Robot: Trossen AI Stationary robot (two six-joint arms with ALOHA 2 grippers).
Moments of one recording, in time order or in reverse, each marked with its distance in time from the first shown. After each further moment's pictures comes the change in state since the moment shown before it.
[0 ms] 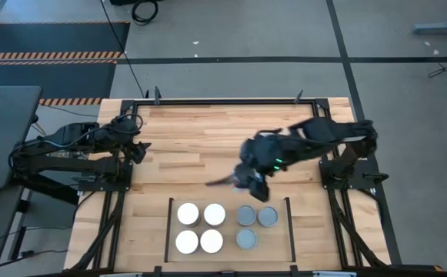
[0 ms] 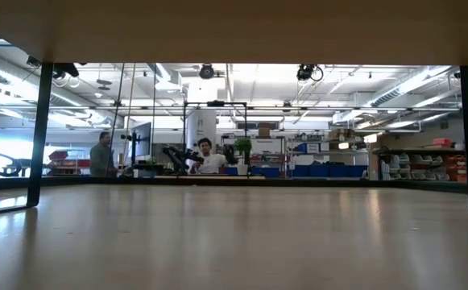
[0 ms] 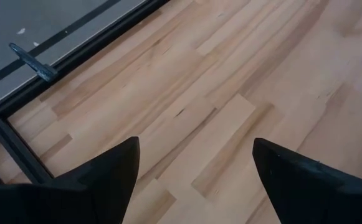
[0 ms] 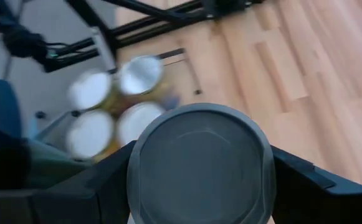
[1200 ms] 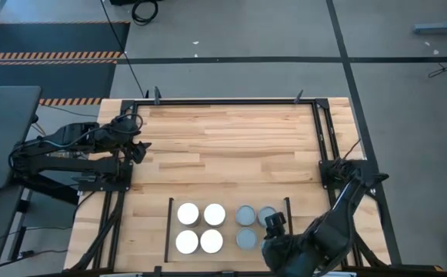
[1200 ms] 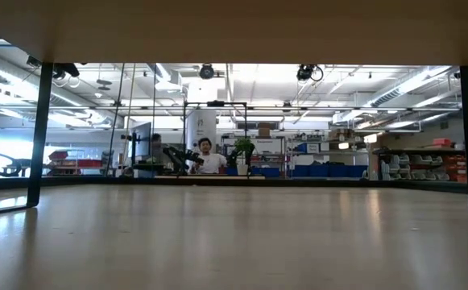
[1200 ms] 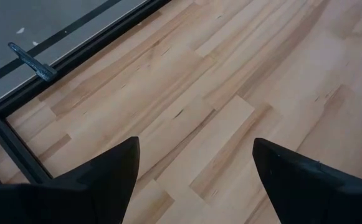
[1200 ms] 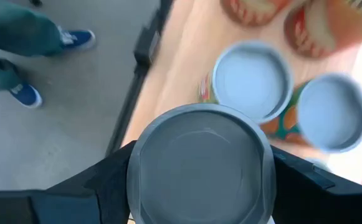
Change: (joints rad) left arm 0.000 0.000 0.000 0.005 0.000 -0.007; right arm 0.524 0.257 -0.002 -0.182 0.173 -0.072
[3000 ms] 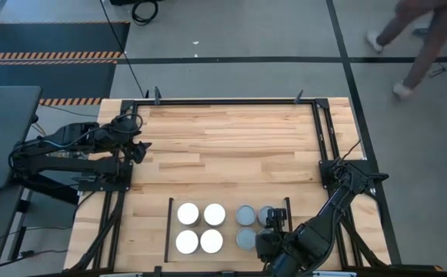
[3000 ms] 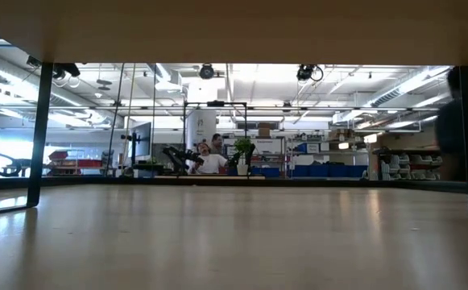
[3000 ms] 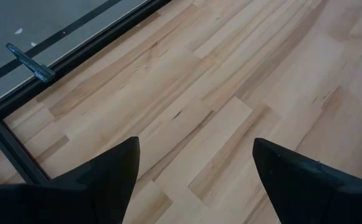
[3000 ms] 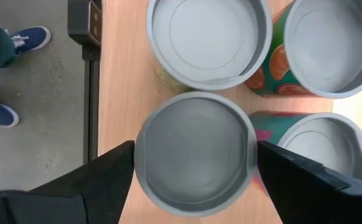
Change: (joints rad) left arm 0.000 0.000 0.000 0.007 0.003 0.000; right arm -0.034 0.045 -0.077 -0.066 0.020 0.283
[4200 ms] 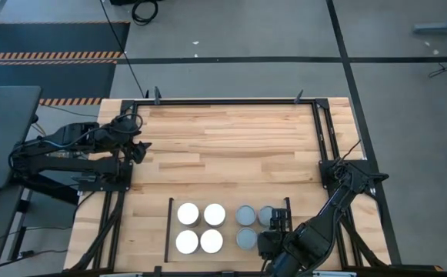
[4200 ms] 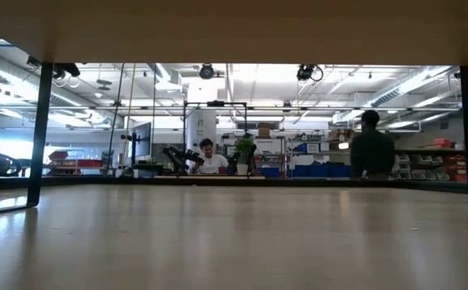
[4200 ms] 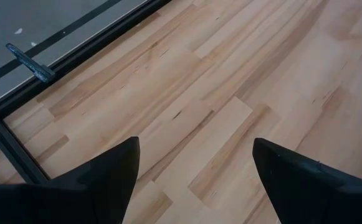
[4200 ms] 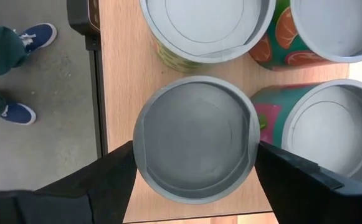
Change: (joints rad) left arm 0.000 0.000 0.000 0.000 0.000 0.000; right arm 0.000 -0.002 0.001 -0.028 -0.079 0.090
